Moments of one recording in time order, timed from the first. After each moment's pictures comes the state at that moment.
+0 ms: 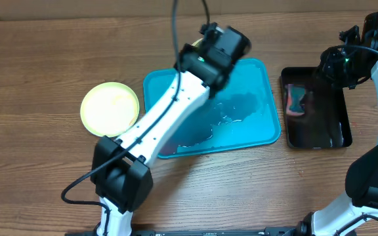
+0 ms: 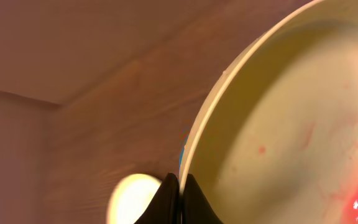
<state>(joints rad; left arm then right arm) -0.69 2.03 1.93 -0.97 -0.86 -0.10 -0.24 1.86 1.75 -1.17 -0.36 0.20</state>
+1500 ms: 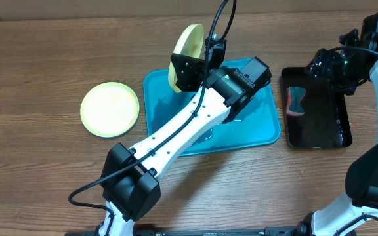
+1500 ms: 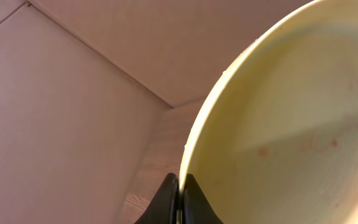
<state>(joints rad) -0.81 2.03 1.93 -1.29 -1.40 -0.59 -0.24 1.86 1.73 -1.16 -0.32 0.21</state>
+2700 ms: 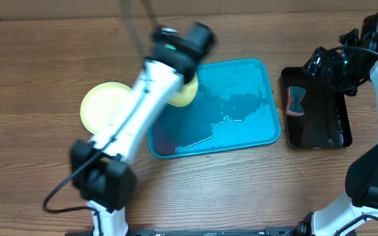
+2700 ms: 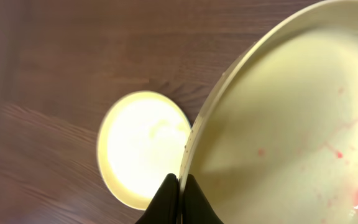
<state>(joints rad) -0.47 1.95 1.93 -1.29 -0.64 -0.56 -0.24 1.86 1.73 -1.16 -0.32 0.20</state>
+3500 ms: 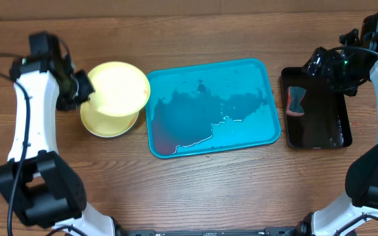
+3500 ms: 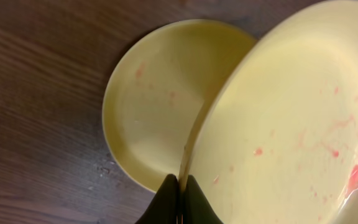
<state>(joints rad) 0.27 1.79 1.52 -1.06 0.11 -0.25 -0.24 1.86 1.73 -1.16 -0.32 0.20</state>
